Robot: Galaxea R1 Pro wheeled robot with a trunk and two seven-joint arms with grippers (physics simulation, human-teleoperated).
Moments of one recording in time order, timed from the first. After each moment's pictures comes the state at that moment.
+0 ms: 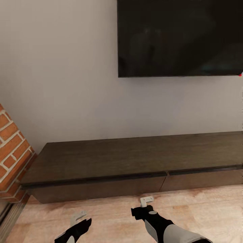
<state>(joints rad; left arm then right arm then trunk) -0.30 0.00 -0.09 -0.60 0.53 0.14 0.10 -0.67 0.17 0.18 -0.06 -0.06 -0.03 -0.04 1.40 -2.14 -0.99</state>
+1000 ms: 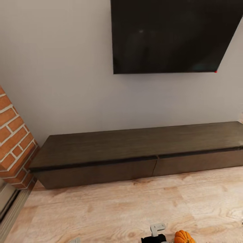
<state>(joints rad) -0.30 0.01 -0.08 -0.30 0.53 0.12 0.10 -0.51 0.11 0.19 -0.01 -0.06 -0.09 -0.04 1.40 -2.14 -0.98</state>
